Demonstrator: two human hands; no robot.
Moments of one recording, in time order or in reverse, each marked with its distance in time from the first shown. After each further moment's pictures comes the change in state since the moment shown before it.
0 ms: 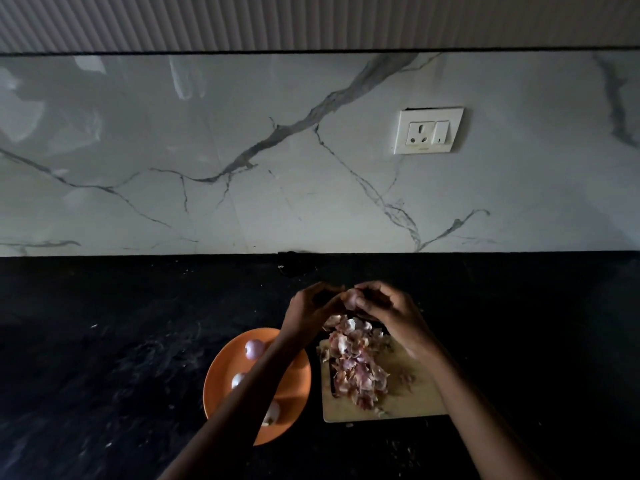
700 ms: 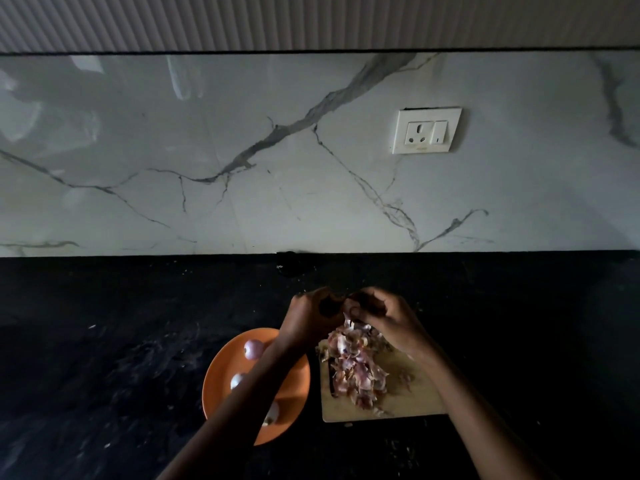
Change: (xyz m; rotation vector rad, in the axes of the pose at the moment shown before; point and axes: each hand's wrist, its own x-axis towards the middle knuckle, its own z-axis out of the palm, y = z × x) left_hand -0.002 -0.007 -0.002 0.447 0.019 0.209; right_hand -0.002 0.008 0.001 -0.121 -0.073 0.002
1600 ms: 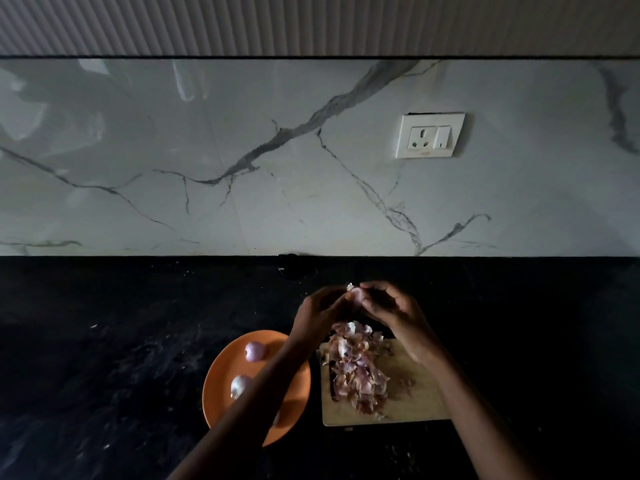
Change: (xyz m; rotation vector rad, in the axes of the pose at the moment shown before) left_hand 0.004 0.017 0.011 -0.678 -0.065 -0.283; right_hand 0.000 -0.004 -0.007 0.264 0.056 -0.050
